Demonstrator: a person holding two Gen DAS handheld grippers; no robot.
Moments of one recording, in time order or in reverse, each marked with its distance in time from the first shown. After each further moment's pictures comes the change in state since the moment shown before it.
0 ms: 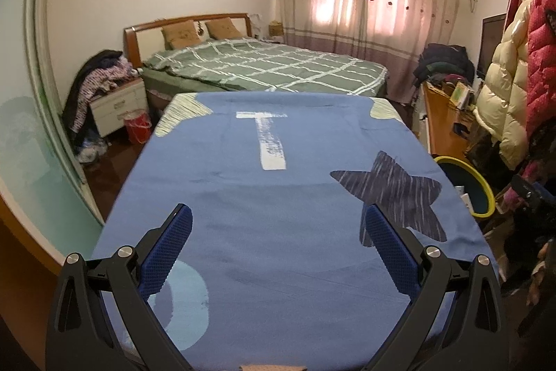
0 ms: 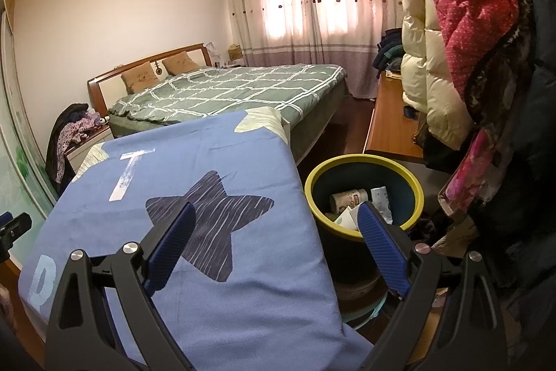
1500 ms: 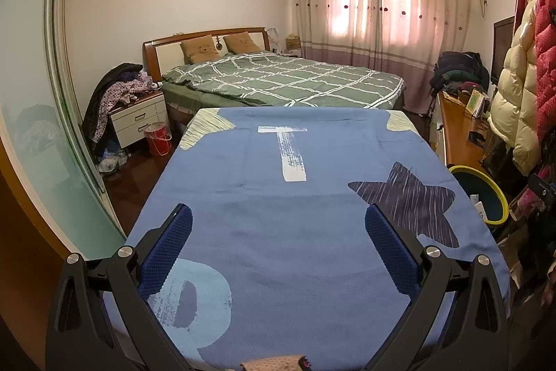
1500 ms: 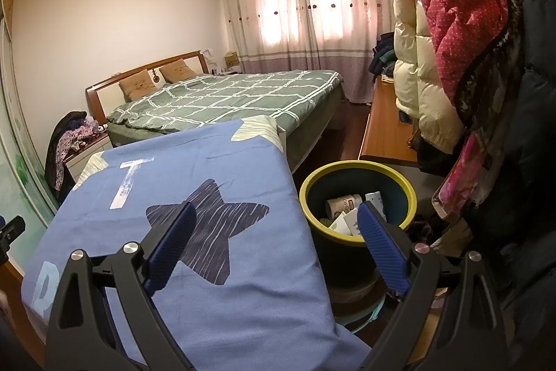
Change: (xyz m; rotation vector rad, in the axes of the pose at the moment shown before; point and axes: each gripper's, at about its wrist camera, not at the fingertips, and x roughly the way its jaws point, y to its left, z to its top) left arm -0.027 -0.001 -0.003 0.007 -0.065 0.102; right arm -0.015 -0.012 0.006 0.025 -0.033 -0.021
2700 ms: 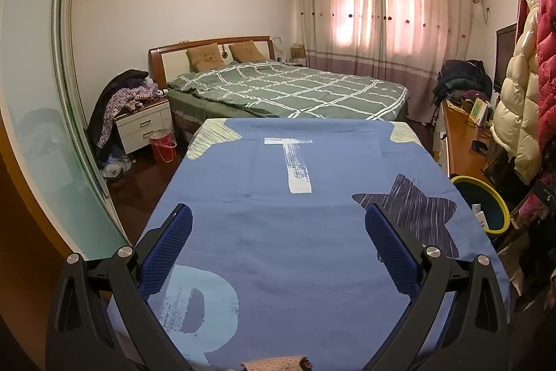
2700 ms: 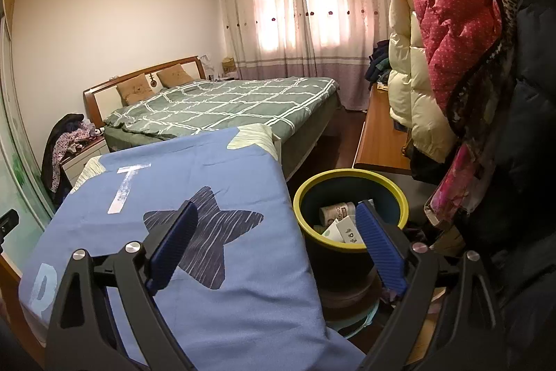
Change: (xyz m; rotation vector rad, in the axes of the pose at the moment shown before) left arm -0.012 0.003 0.005 -0.006 -0.042 0.021; right arm -0.010 -0.004 0.007 -0.008 -0.023 -0.013
